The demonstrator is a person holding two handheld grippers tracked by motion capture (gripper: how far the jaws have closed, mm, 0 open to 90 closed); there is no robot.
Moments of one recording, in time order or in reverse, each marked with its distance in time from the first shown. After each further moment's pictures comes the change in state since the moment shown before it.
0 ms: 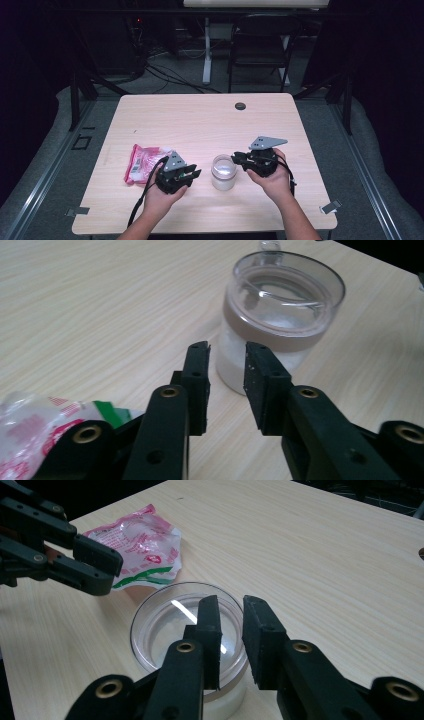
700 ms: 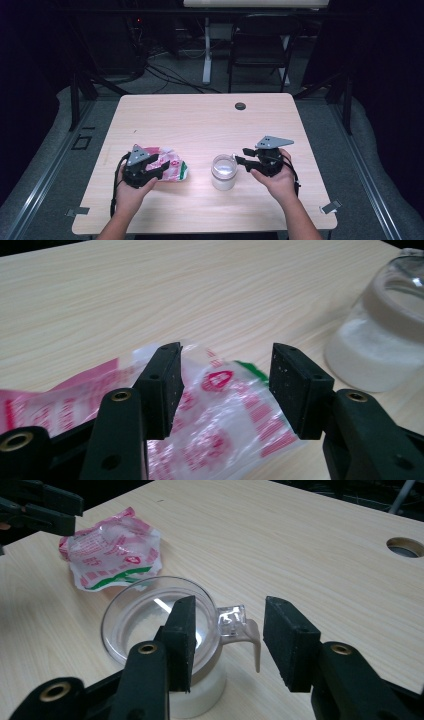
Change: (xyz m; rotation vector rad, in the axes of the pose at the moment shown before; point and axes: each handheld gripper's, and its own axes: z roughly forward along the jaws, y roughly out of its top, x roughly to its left) left arm 0.069 -0.035 -0.042 -0.060 0.202 -0.136; right arm -0.011 -0.008 -0.007 -0.014 -0.058 0.037
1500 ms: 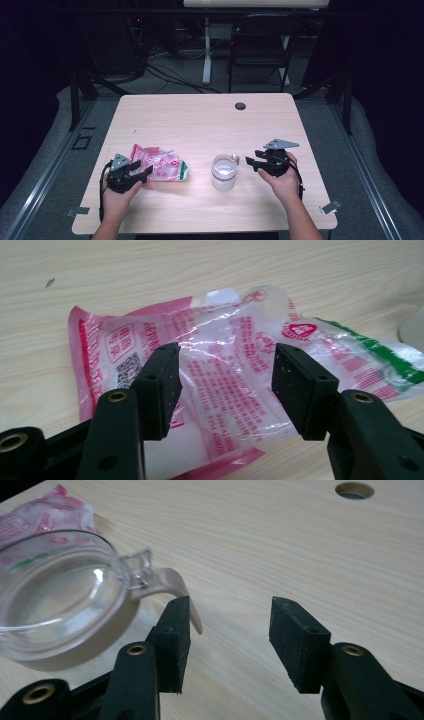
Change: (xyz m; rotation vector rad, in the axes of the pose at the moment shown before) left arm 0.040 -0.042 -0.004 0.036 0.091 -0.124; right arm -0.033 -0.033 0.011 0.054 -0.118 0.120
